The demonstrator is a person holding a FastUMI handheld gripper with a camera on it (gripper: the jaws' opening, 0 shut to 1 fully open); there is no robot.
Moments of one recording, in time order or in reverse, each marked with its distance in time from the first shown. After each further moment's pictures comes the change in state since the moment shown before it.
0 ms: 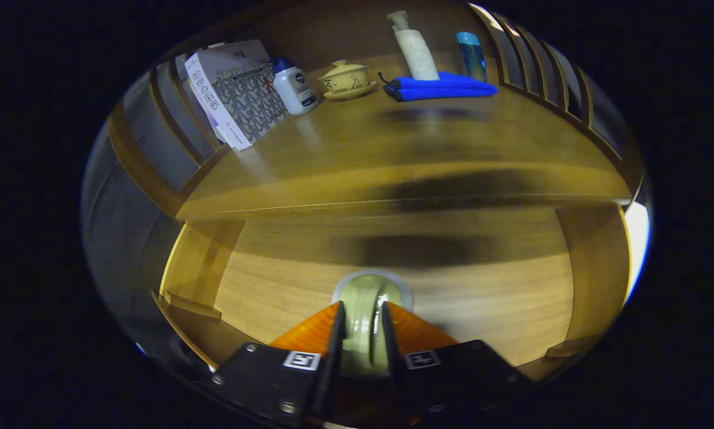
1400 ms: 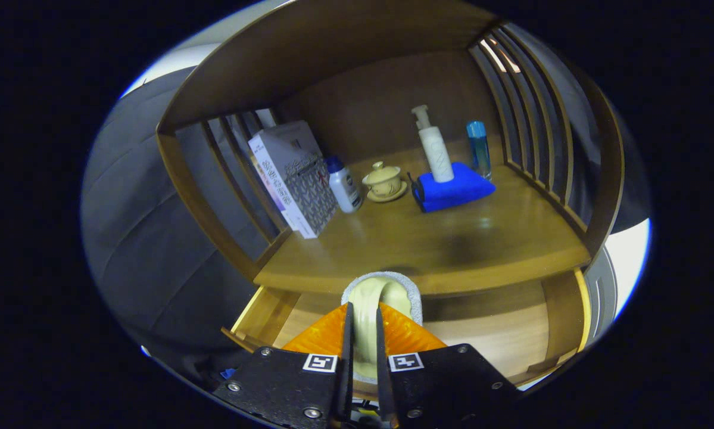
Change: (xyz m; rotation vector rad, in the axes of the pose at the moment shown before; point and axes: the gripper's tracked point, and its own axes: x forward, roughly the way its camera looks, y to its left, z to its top) arm -0.111 0.039 0.093 -0.067 -0.398 0.123
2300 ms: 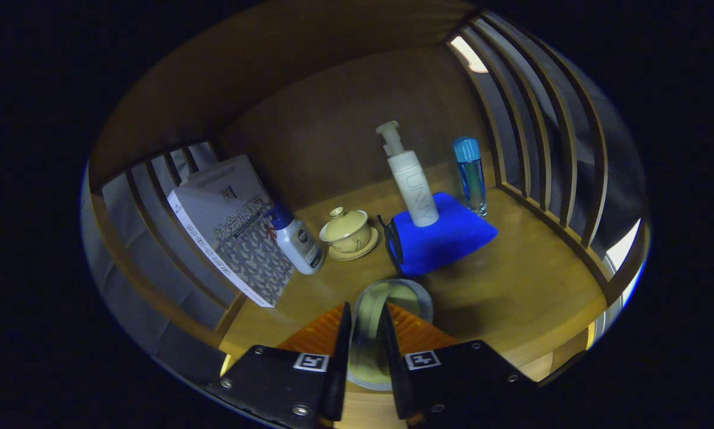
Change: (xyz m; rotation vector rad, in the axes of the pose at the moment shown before) arm 0.095 -0.044 0.069 0.077 -0.090 -0.118
